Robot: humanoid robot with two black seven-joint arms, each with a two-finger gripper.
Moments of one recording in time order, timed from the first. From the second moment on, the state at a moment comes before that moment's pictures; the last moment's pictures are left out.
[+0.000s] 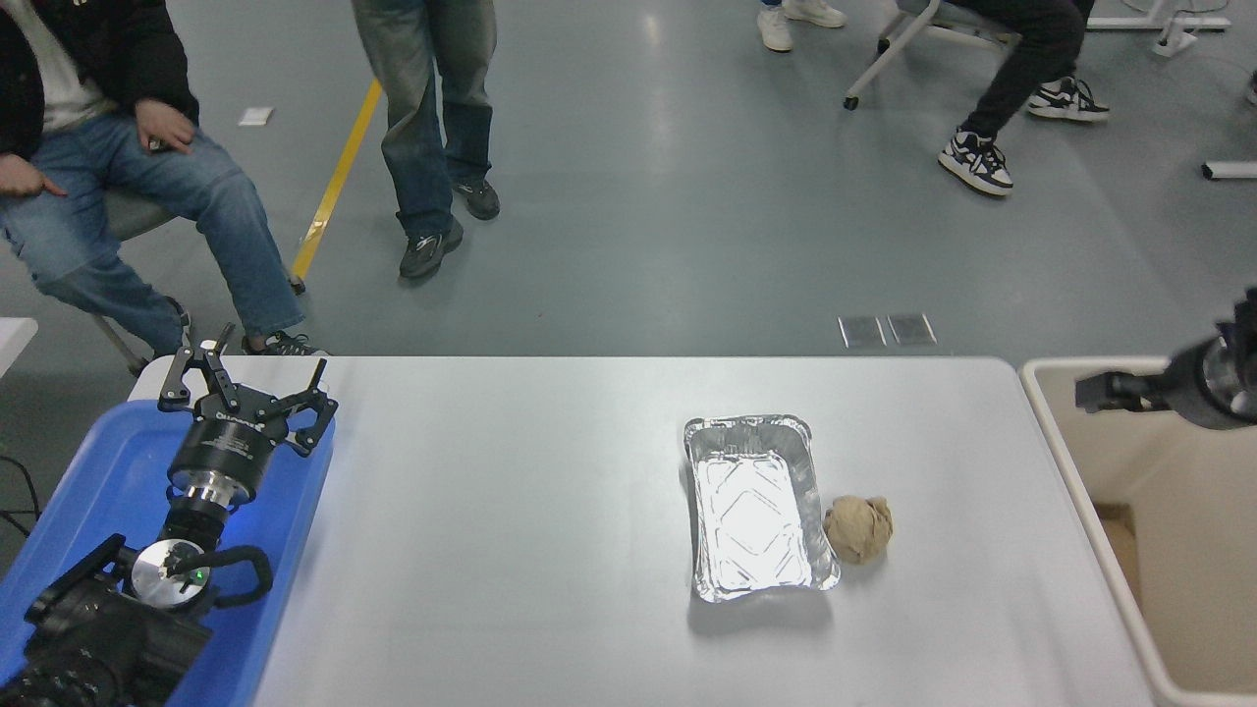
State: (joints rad) left arm -0.54 0.22 -1.15 -0.30 -0.10 -0.79 -0.16; right arm 1.95 -0.54 -1.28 1.36 -0.36 0.36 -0.13
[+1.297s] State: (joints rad) left arm -0.53 0.22 -1.15 -0.30 -0.11 -0.79 -0.17; right arm 2.45 0.00 -1.27 1.53 0.27 0.78 -0.13
